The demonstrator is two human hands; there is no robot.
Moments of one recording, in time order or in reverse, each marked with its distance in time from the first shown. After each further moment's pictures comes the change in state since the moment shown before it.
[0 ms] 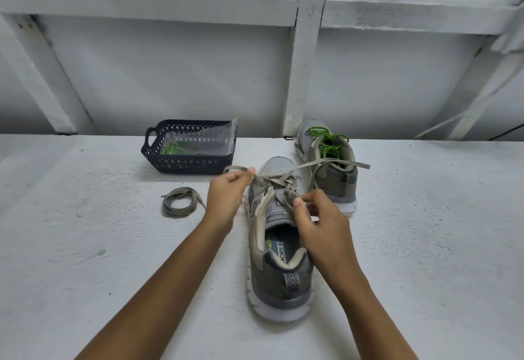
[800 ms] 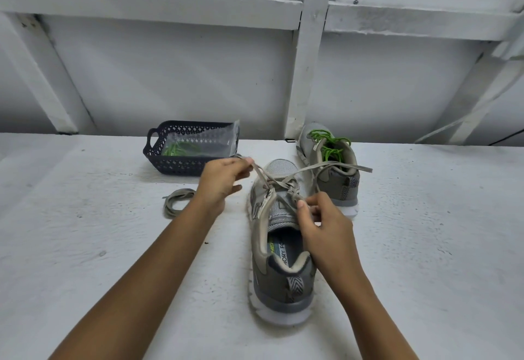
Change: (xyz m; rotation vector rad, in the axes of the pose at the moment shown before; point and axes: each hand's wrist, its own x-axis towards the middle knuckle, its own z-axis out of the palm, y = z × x) left_hand 0.020 0.024 -0.014 -0.065 -0.084 -0.066; right_hand 0.000 -0.007 -0.003 -0.034 -0.003 0.011
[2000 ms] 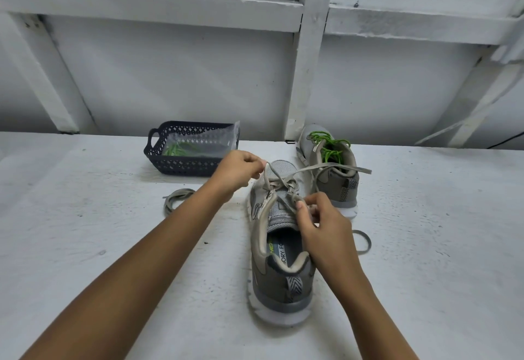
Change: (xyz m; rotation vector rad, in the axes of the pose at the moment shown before) left_hand 0.007 0.018 0.013 0.434 -0.152 0.090; right_hand 0.002 0.002 0.000 -0.025 -0.023 -0.019
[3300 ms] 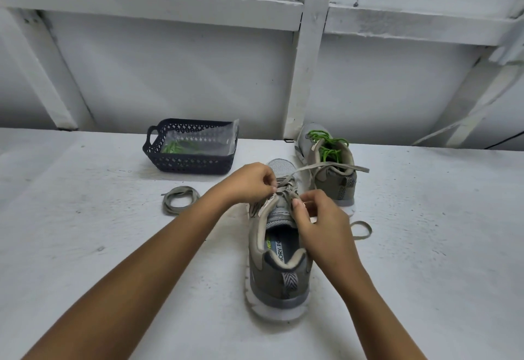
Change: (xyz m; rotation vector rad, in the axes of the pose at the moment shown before) left_hand -0.002 -0.004 0.016 0.594 -0.264 0.199; right_hand 0.005 -0.001 -0.002 -0.093 0.011 -0.019
